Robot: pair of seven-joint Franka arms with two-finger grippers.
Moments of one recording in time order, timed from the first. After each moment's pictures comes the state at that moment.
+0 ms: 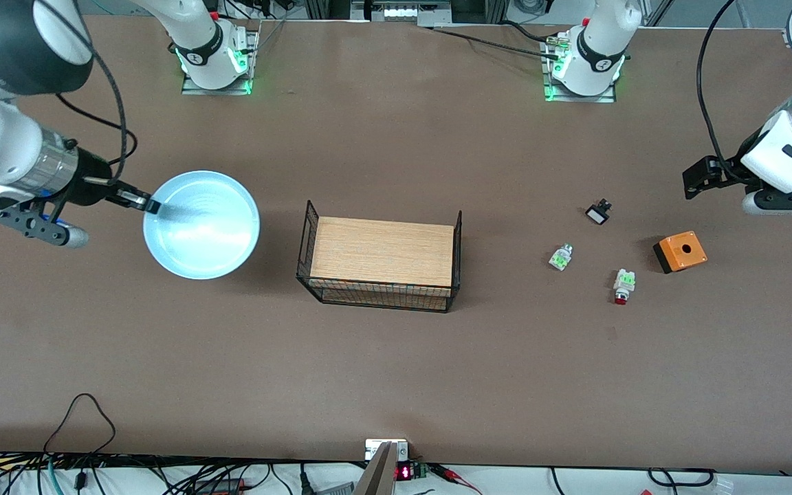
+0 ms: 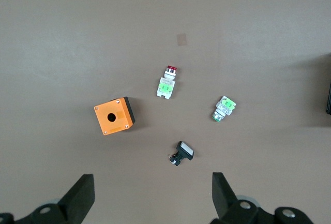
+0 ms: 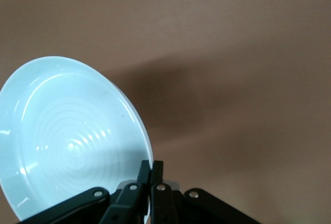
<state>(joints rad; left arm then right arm) -0.11 0.01 0.08 -1.72 0.08 1.70 -0.04 0.26 0.16 -0.19 -1.63 0.19 1.68 0.35</state>
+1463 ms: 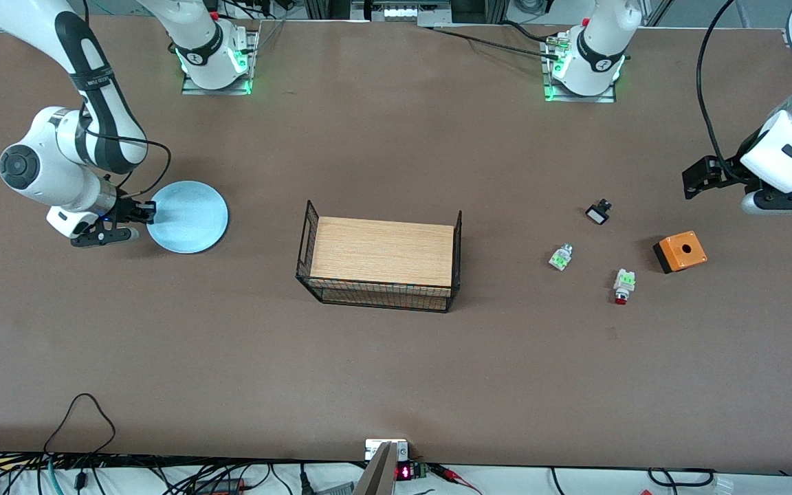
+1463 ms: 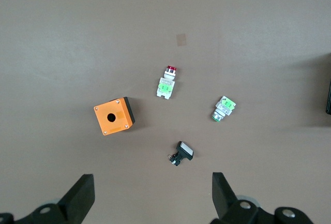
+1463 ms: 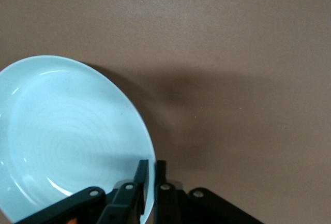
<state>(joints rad) -0.11 0.01 0.08 -1.72 0.08 1.70 -0.04 0.03 0.26 -0.18 -2.30 0.05 2.44 -0.33</state>
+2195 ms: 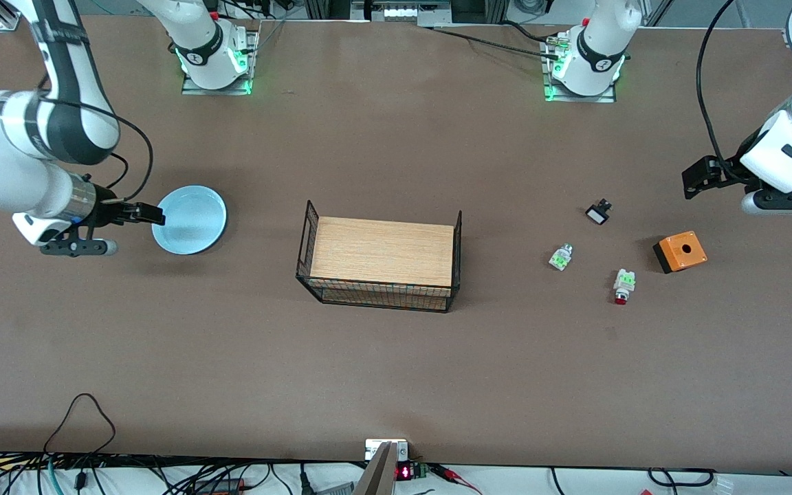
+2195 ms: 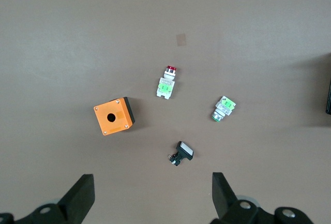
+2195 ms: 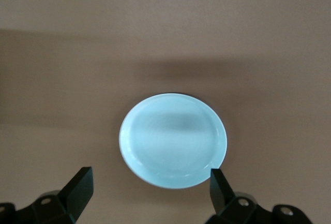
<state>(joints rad) -0.11 0.01 0.08 -1.72 0.08 1.70 -0.04 0.04 0.18 -0.05 -1.92 0.10 1.92 -0.02</state>
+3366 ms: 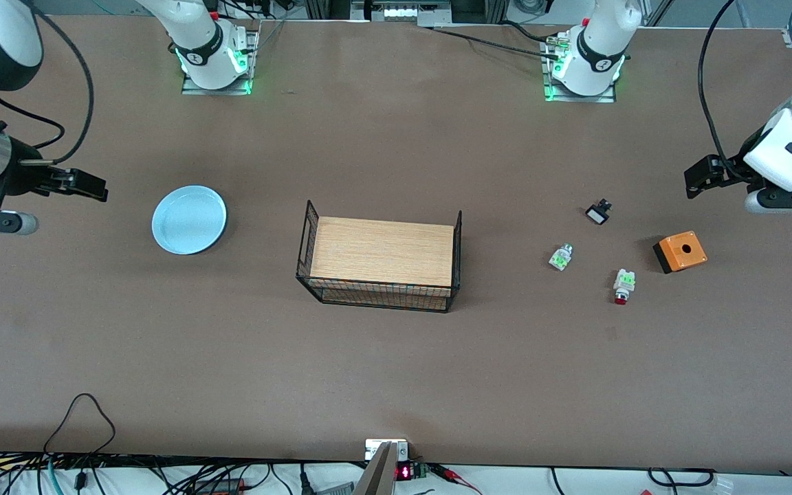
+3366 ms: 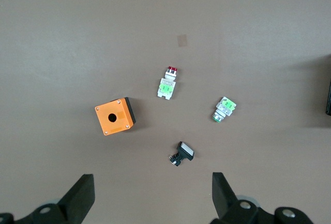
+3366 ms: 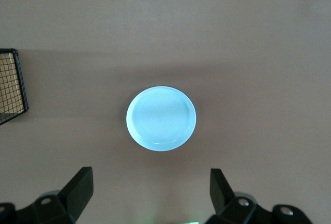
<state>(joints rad) -0.11 0.00 0.08 -1.72 0.08 1.70 -0.04 0.09 0.16 -0.04 -1.51 -0.04 1.52 0.12</state>
